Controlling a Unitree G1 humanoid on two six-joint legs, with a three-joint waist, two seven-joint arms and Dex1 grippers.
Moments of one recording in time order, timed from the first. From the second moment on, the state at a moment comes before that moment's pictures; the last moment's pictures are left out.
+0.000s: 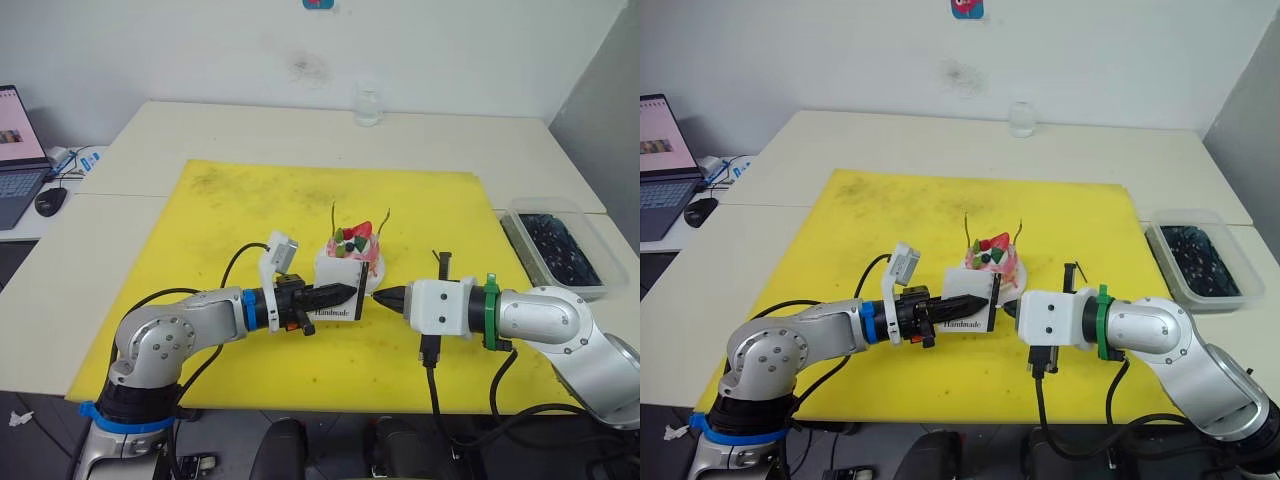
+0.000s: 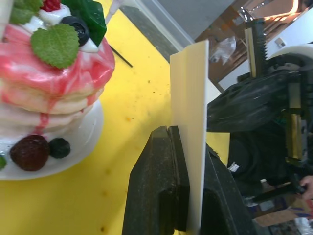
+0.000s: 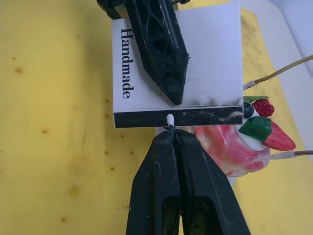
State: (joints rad) left arm -0.35 0.50 0.02 -0.37 -1.11 1.12 -0.48; right arm -0.35 -0.85 0.31 -0.75 0.06 0.52 0.82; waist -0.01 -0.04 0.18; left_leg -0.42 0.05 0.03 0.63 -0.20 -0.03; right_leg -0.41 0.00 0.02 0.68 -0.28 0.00
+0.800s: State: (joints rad) left arm -0.32 0.47 -0.03 -0.41 -0.95 1.02 -0.49; right arm -0.45 -0.79 0.38 -0.74 0.00 0.71 0.85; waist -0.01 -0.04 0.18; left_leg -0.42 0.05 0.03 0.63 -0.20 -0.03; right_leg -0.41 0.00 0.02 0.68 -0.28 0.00
